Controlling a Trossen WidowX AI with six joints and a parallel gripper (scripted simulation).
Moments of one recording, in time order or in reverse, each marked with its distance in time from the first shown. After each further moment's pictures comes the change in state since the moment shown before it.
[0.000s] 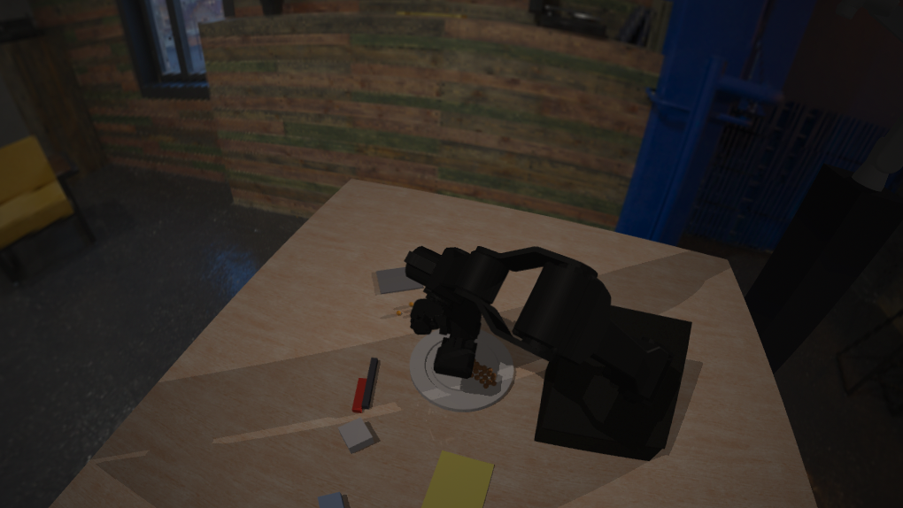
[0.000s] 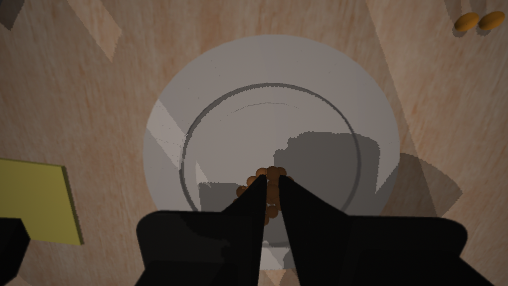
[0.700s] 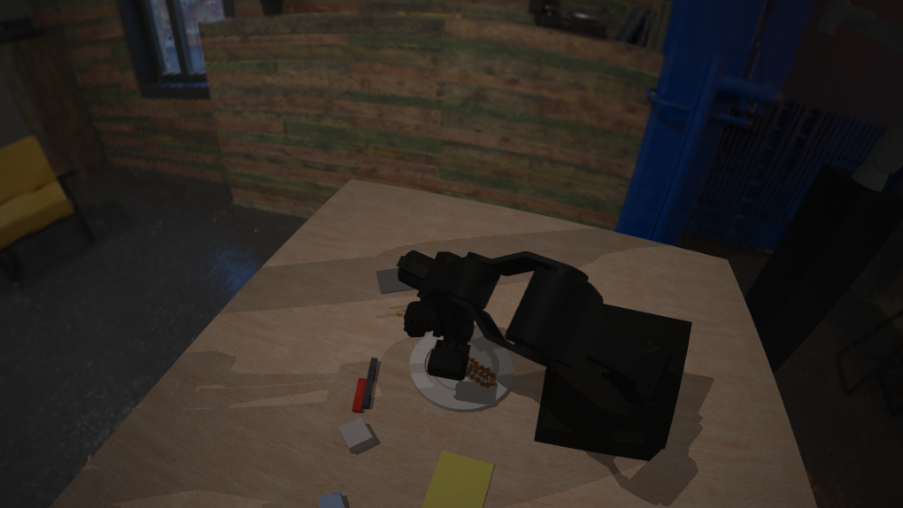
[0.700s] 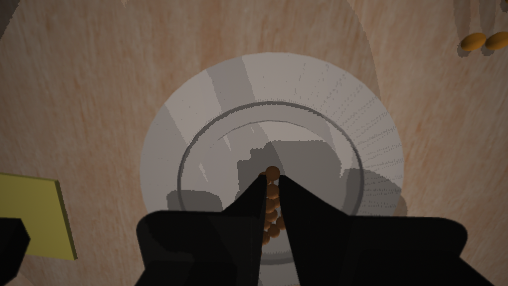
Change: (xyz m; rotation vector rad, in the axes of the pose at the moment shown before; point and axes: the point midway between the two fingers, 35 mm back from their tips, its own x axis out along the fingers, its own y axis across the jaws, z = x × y) arm 0.008 0.001 0.011 -0.009 -0.004 -0.004
